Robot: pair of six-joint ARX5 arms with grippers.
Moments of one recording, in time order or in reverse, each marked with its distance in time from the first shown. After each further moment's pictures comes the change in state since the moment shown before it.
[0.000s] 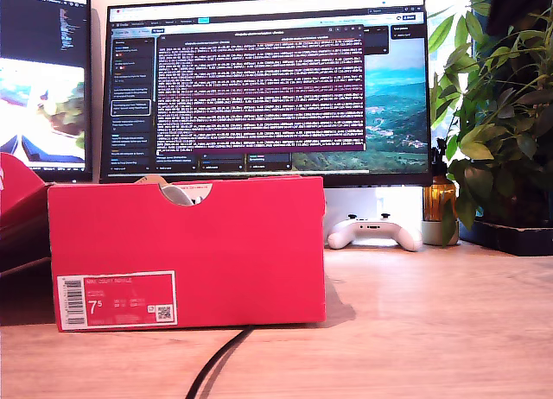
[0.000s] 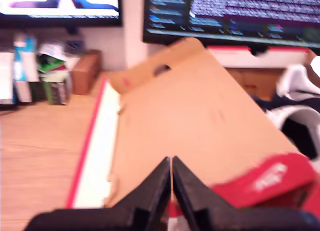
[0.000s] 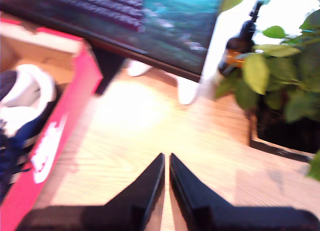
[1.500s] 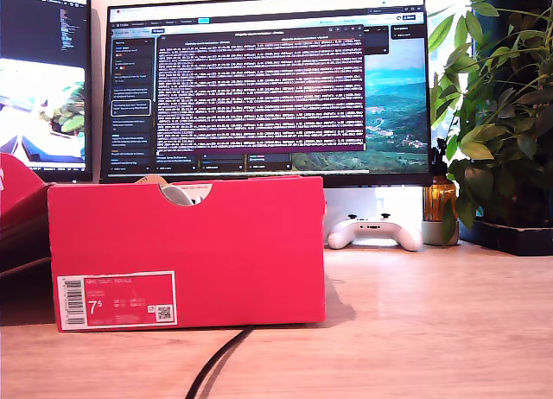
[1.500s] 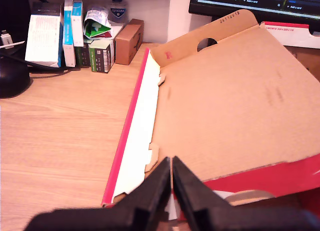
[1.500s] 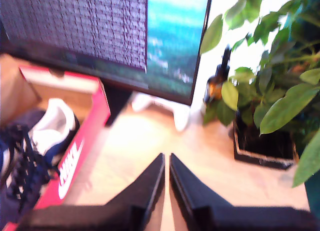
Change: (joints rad) left arm 0.150 0.000 0.003 -0.116 0.032 -0.005; right arm 0.017 -0.401 -0.217 0.077 0.069 0.086
